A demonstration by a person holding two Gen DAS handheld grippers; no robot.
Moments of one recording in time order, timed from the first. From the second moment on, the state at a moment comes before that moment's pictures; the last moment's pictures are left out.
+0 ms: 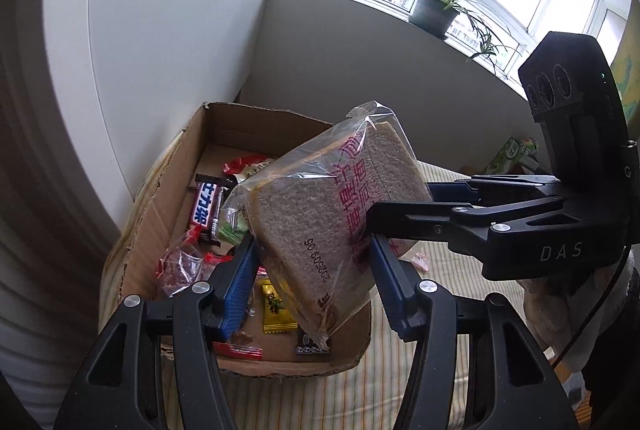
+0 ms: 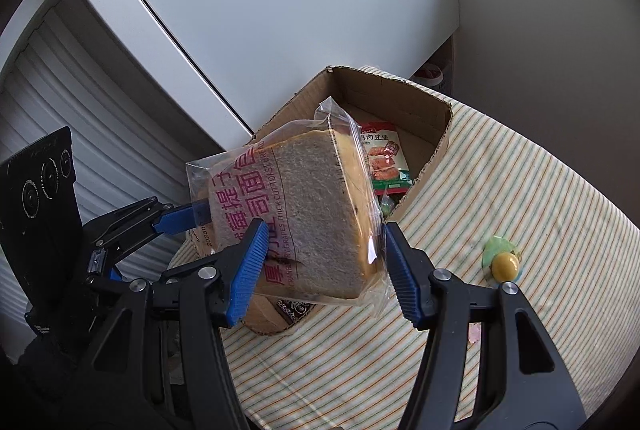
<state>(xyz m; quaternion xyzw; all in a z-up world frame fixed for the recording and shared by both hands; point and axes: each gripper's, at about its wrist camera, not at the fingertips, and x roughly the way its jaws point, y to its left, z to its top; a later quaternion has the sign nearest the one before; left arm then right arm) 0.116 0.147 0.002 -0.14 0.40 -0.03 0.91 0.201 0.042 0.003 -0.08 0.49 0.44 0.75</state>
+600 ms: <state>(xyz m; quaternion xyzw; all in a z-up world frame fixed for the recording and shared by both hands) 0.128 0.176 -0.015 -0.15 0.41 0.01 0.90 0.215 0.068 -0.008 -0.10 0.49 0.43 0.75</state>
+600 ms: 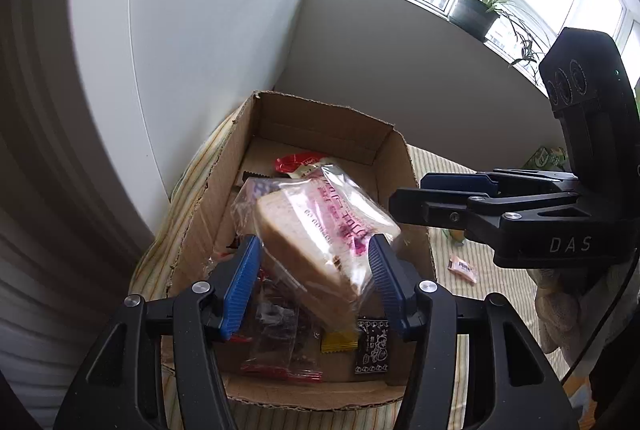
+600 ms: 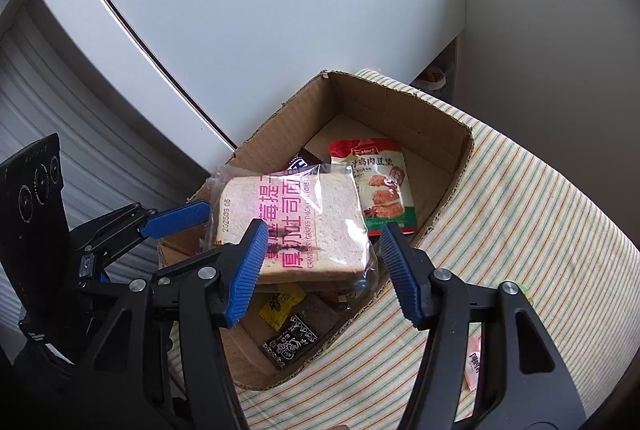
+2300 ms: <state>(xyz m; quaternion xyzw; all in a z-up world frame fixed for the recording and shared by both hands) 0.136 0.000 -0.030 -0.09 0.45 -0.10 0.88 0.266 -0.089 -0.026 -0.08 0.51 0.36 0.78</state>
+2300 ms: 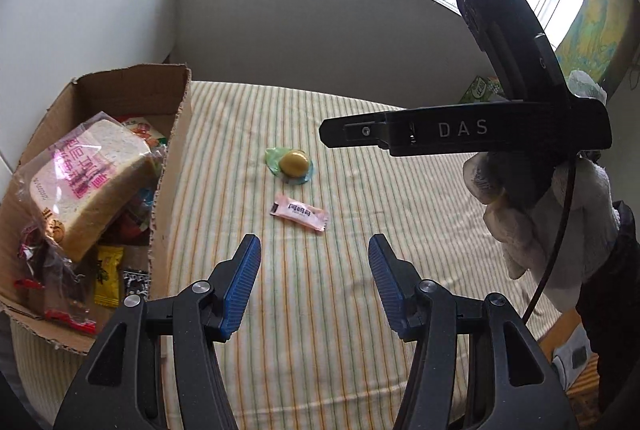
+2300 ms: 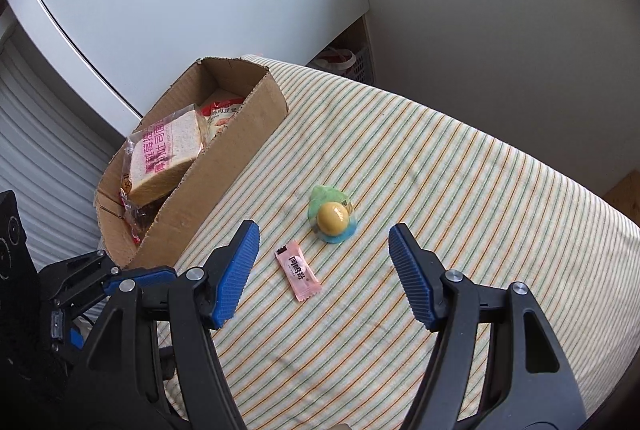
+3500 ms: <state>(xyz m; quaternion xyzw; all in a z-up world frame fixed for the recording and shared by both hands) 0.191 -0.031 -0.087 -0.10 0.50 -0.06 0.86 0.304 -0.080 -0.088 -0.13 0.54 0.34 0.76</state>
